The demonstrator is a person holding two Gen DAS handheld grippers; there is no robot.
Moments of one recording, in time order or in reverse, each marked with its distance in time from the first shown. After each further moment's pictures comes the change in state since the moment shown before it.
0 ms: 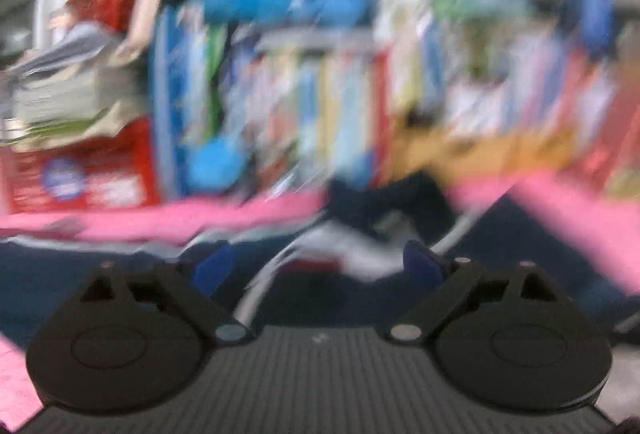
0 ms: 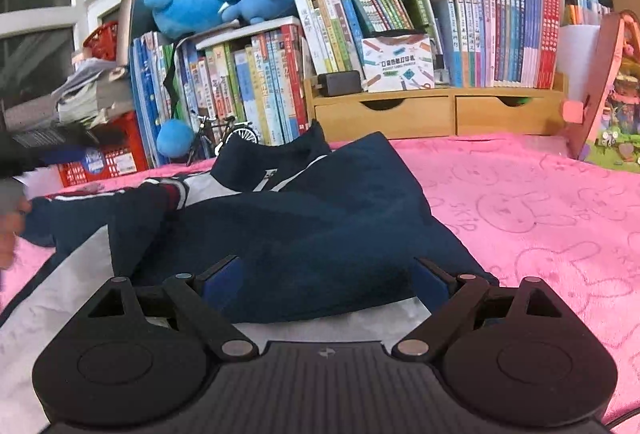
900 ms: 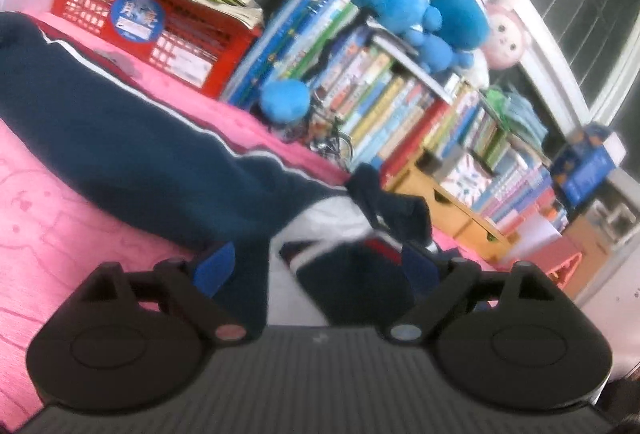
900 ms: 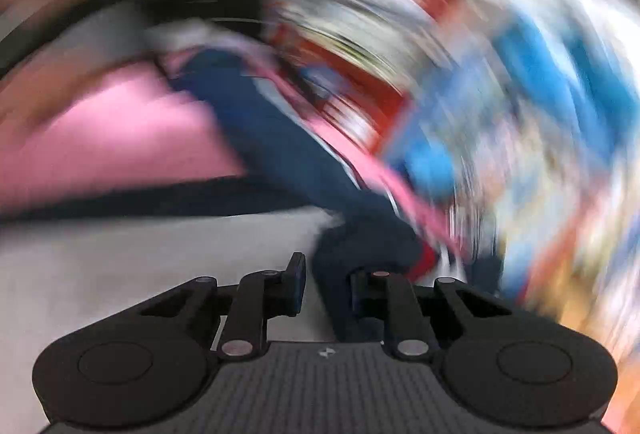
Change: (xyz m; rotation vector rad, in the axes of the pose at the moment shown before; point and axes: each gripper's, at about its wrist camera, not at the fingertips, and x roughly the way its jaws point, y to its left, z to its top) left arm -0.071 0.151 -0.049 -0.602 0.031 -0.323; right arm 0.031 0.242 -0.043 -1.106 -0.134 0.356
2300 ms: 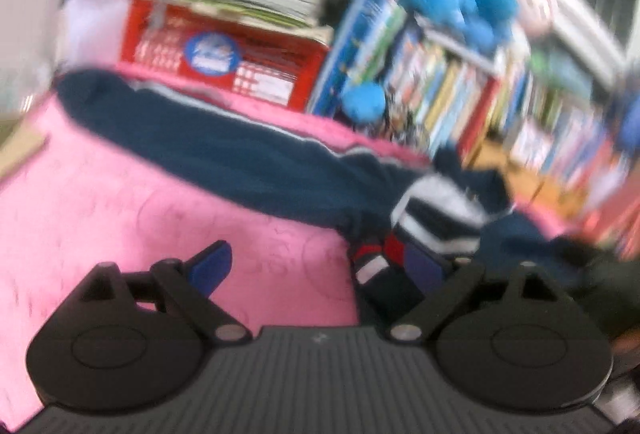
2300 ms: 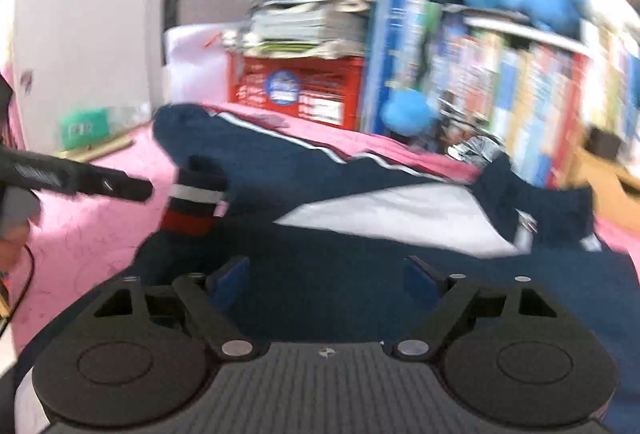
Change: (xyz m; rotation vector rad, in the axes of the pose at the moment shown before) left arm -0.074 0.048 -0.010 0.094 -0.036 0.163; right arm 0.012 -0.073 -0.005 0.635 0.059 0.120
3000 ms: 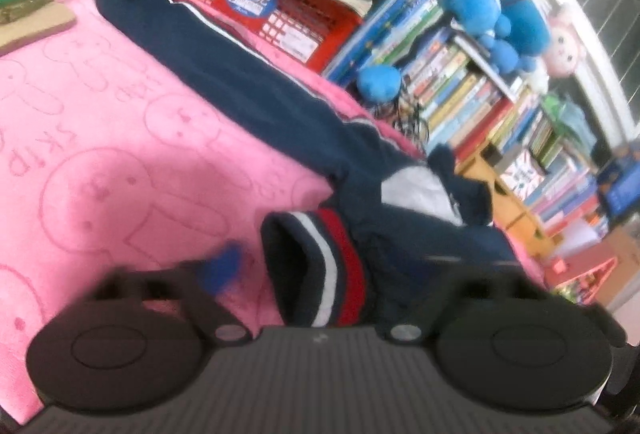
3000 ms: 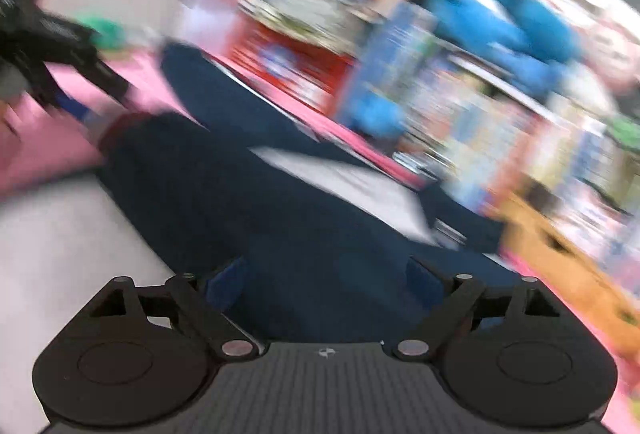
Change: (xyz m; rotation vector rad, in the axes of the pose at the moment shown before) left arm 0.013 0.007 -0.026 -0.192 0.091 0.000; right arm -0.088 -0.021 -0.065 -0.258 0.064 -0.306
